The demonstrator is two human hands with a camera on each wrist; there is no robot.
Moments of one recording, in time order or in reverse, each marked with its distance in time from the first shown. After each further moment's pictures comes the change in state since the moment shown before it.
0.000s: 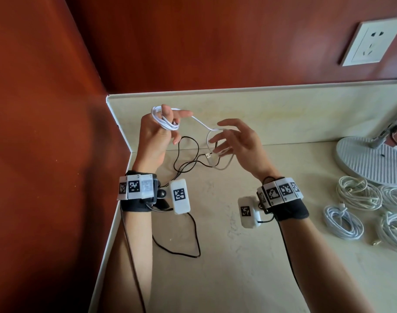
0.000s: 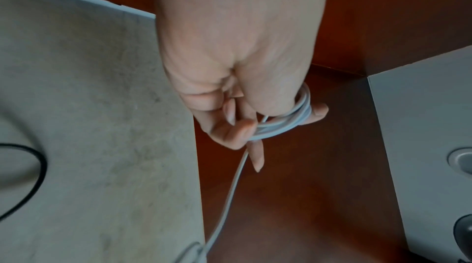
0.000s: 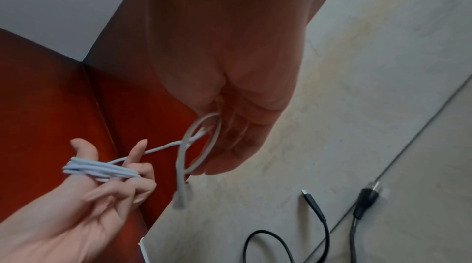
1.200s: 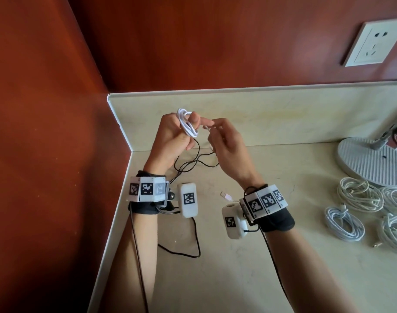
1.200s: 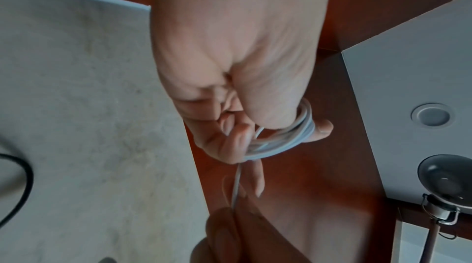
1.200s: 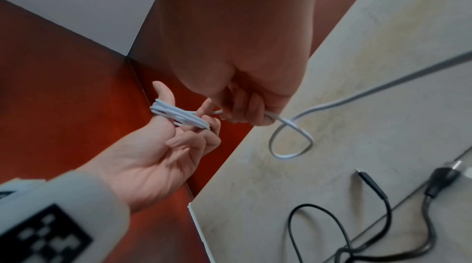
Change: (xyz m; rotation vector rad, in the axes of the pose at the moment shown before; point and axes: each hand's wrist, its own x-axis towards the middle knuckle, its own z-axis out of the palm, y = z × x) left_hand -0.010 0.011 0.022 0.151 -0.189 -0.001; right_hand -0.006 -0.022 0.045 -0.124 0.097 -0.104
